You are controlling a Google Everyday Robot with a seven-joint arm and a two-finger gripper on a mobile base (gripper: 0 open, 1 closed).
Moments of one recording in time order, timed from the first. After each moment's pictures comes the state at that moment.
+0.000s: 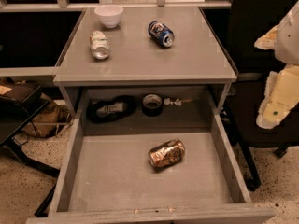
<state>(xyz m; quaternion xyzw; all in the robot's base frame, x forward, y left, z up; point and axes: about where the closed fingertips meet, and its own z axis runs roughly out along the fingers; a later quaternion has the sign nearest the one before) 0.438 -0.217 0.976 -0.60 0.78 -0.03 0.16</state>
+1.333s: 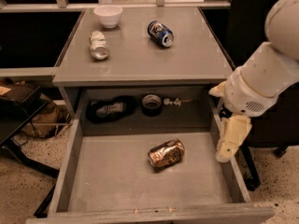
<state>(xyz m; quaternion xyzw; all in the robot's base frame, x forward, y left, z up) 0.444 -0.170 0.851 -0.65 0.75 0.06 0.14</state>
